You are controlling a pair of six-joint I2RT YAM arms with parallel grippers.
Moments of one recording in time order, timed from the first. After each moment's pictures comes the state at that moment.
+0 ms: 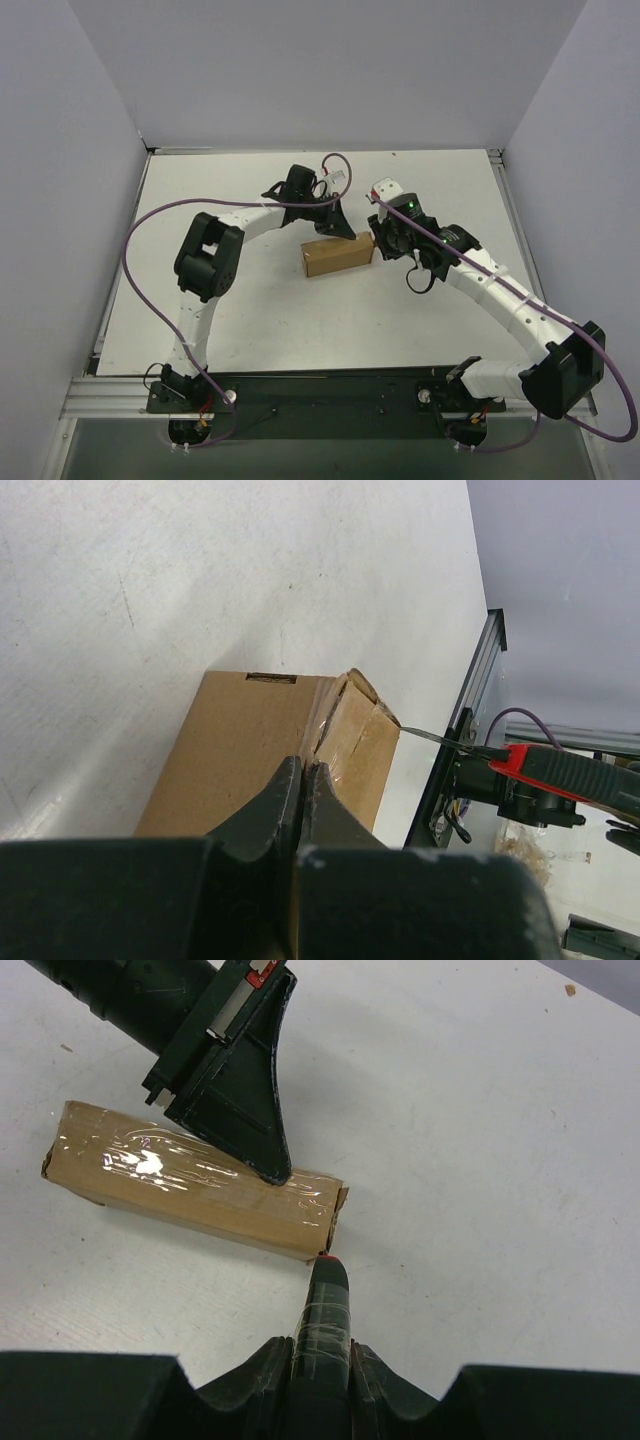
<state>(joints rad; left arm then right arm) -0.52 2.22 1.64 -0.16 0.83 -0.53 0.61 1.26 1.09 -0.59 0.20 -0.03</state>
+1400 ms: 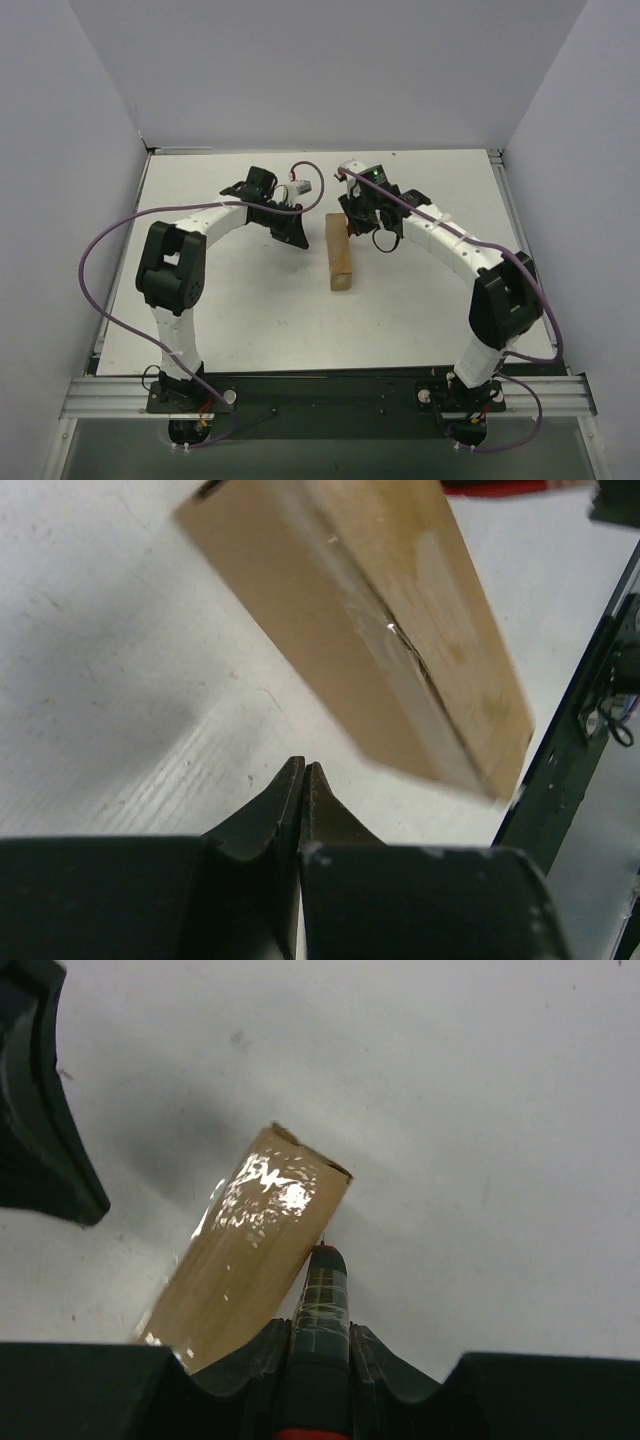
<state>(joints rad) -0.36 1.99 1.45 -0.48 0.76 0.01 0.55 1.64 1.31 -0.51 0.04 -0.11</state>
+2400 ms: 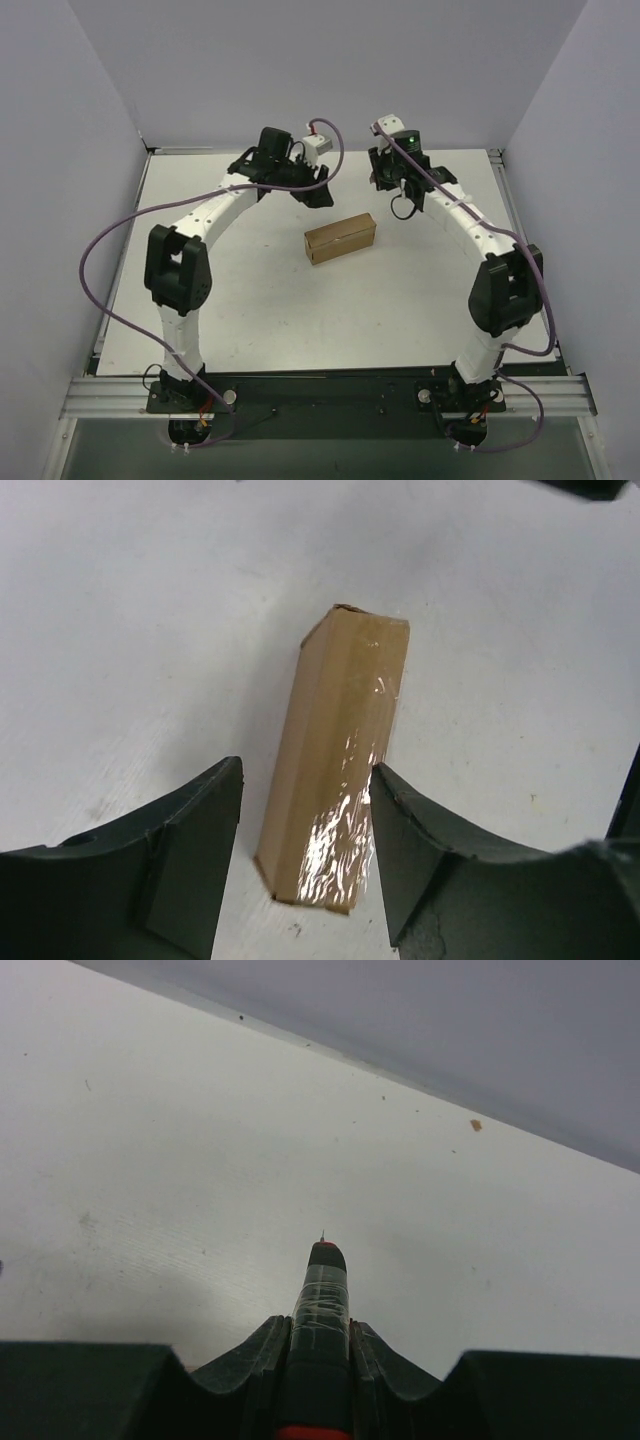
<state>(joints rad) -0.43 1.96 1.77 -0.51 0.62 0.09 0.37 1.80 1.55 -0.33 0.07 -0.11</state>
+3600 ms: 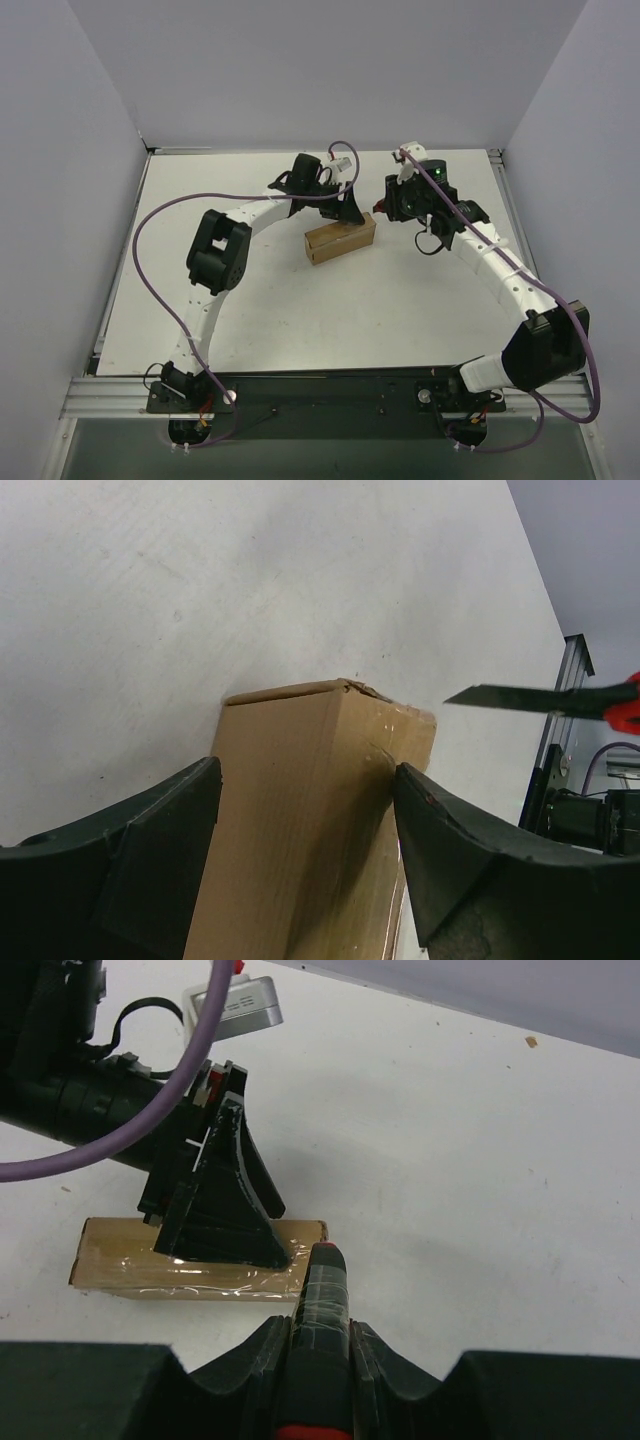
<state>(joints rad) -0.51 2.35 1.86 -0.18 0.75 -0.36 0.35 1.40 1.20 -0.38 -0.04 0.01</state>
